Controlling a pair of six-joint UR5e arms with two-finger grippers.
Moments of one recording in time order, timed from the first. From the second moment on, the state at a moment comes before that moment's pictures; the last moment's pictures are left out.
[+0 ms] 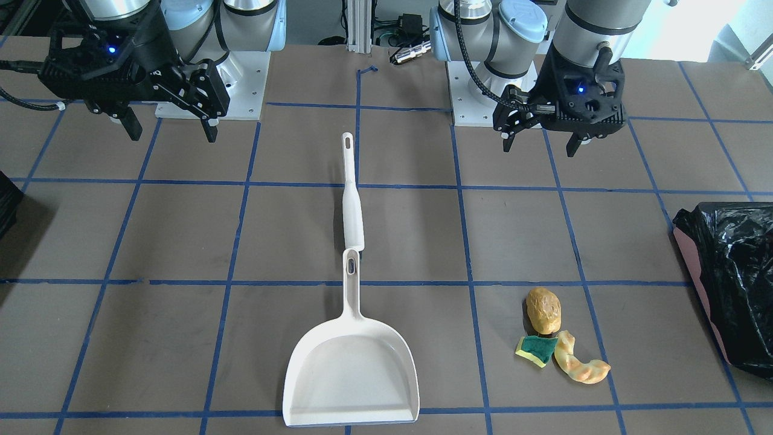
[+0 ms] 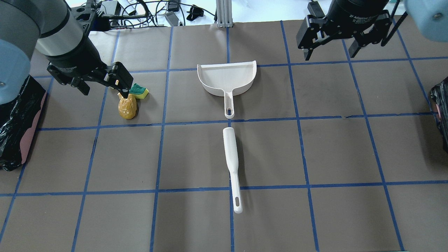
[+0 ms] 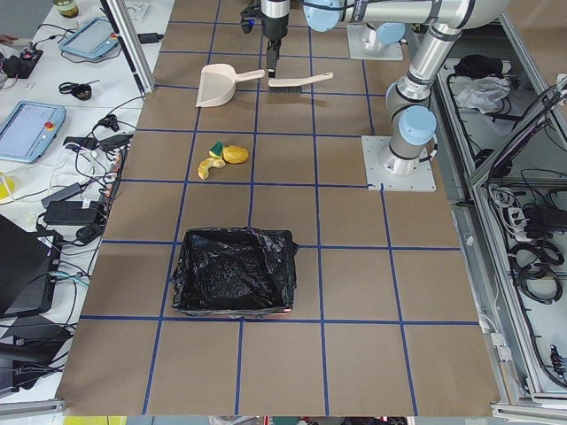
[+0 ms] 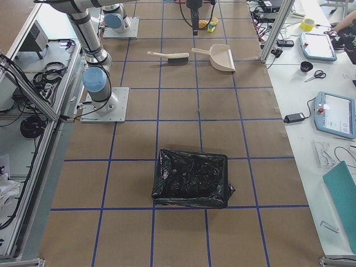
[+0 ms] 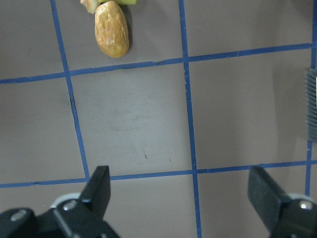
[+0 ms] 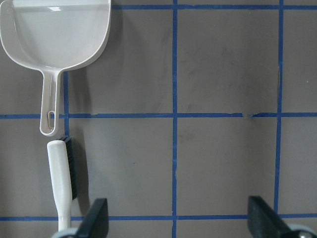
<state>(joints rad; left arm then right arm) -1.55 -1.51 -1.63 -1.54 1.62 0.13 1.62 -1.57 1.44 -1.54 -1.59 0.05</state>
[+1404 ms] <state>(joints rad) -1.54 -1.65 -1.62 -1.39 1.56 0.11 1.95 -1.62 1.95 -1.89 -1.51 0.30</state>
